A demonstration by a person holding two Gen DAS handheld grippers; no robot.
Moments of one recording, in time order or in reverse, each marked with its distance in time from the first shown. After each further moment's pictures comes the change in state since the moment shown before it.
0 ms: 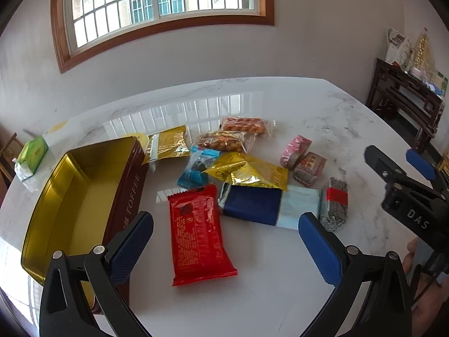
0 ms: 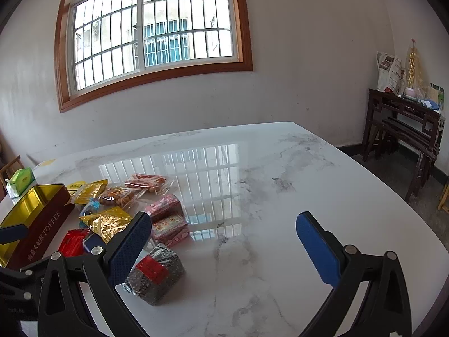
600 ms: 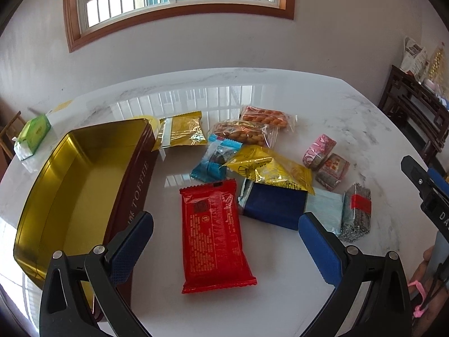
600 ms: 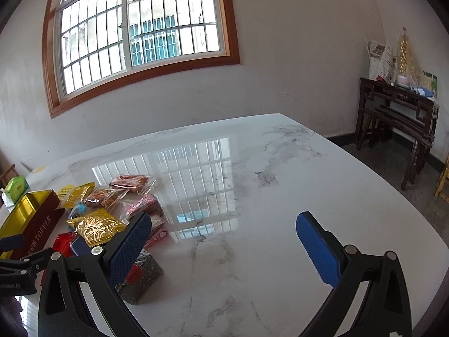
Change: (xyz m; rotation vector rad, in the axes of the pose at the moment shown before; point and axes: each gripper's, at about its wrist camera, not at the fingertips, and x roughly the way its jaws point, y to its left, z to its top) left arm 0.024 0.021 0.002 -0.081 0.062 0.015; right arm 0.008 -0.021 0.000 0.042 0.031 -0.026
